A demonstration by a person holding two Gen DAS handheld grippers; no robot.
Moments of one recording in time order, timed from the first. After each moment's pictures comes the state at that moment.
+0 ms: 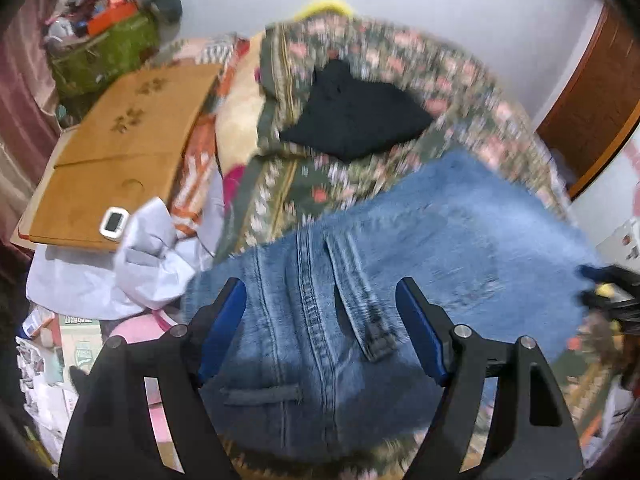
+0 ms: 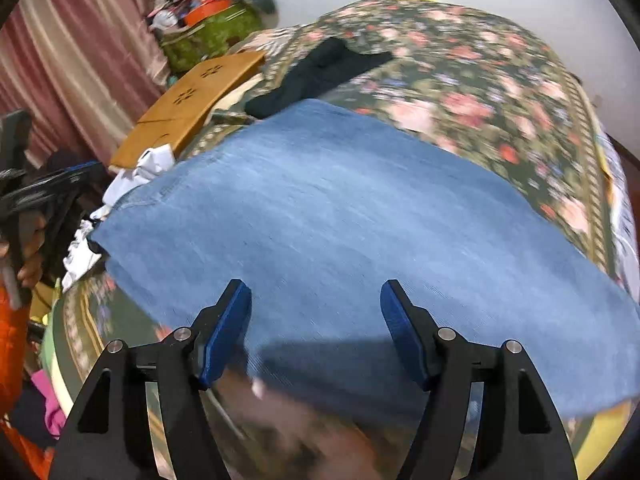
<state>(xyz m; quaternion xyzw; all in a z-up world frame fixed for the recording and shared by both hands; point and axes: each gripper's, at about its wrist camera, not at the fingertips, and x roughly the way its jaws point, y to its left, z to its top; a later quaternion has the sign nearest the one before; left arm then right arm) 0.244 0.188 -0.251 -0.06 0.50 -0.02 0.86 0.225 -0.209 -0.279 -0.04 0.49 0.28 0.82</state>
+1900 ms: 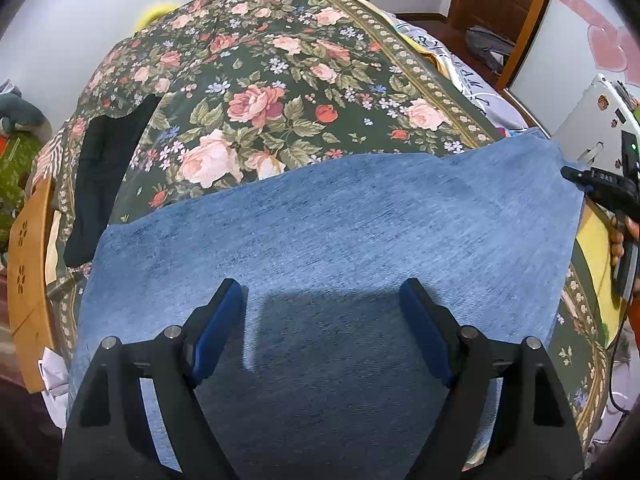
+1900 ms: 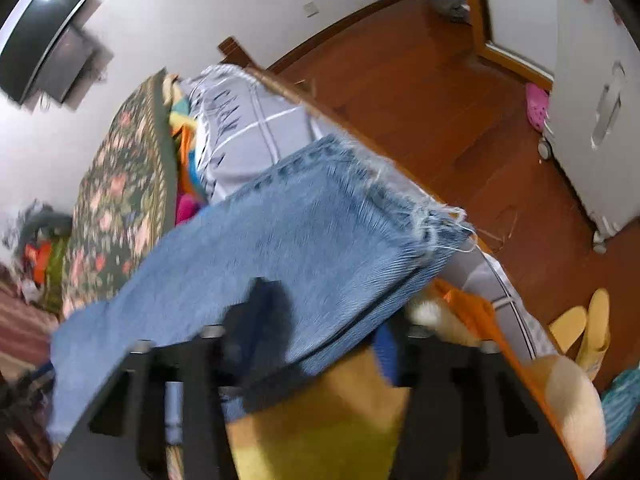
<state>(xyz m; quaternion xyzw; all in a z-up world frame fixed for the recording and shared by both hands) 0.334 -0.142 -0.263 0.13 0.54 -0.16 0.82 0.262 -0.612 -0.380 0.33 0.44 -0.03 0.83</state>
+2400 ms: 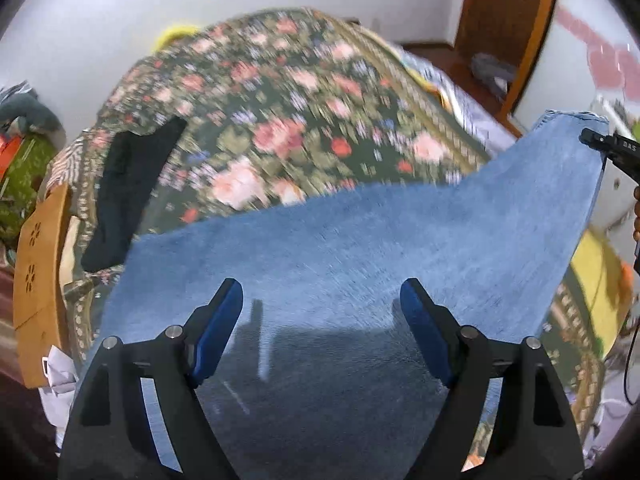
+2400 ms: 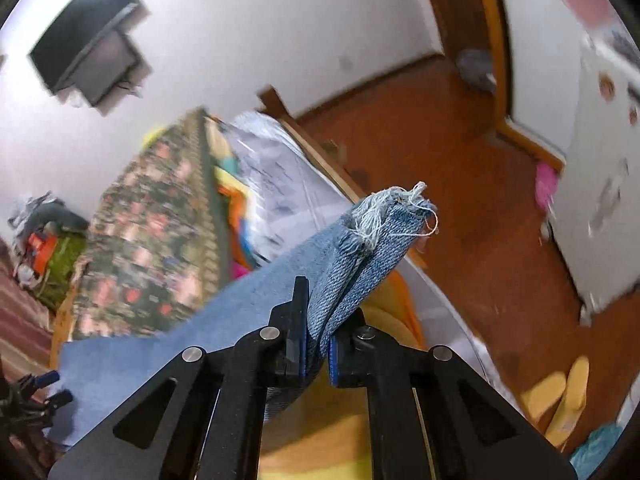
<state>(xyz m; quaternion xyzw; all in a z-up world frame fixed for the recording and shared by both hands) 0.318 -0.120 -0.227 0.11 0.48 -0.14 0.86 0.265 -0.584 -0.267 0.23 0.35 -0.01 0.91</state>
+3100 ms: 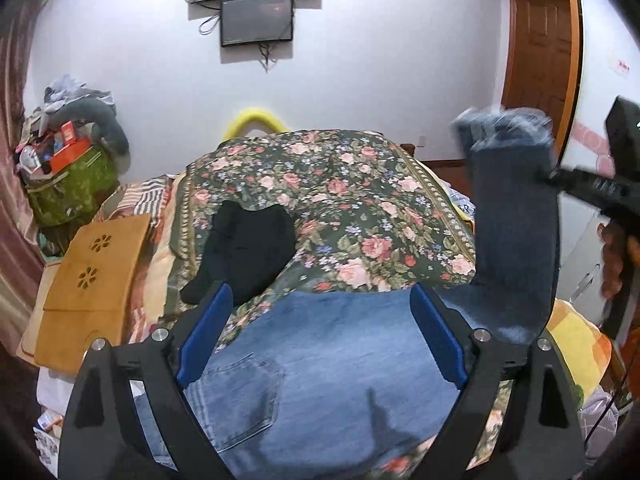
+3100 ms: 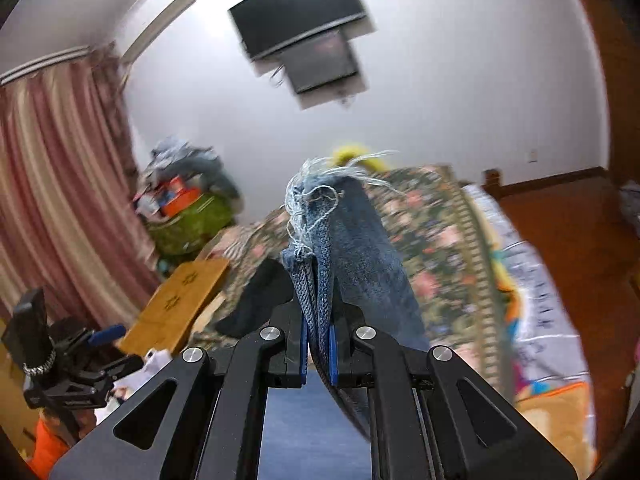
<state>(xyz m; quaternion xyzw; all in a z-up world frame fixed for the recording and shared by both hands) 0.252 0.014 -0.110 0.03 0.33 -0.08 0.94 0.283 -0.327 -0.139 0.12 0.26 0.25 0.92</state>
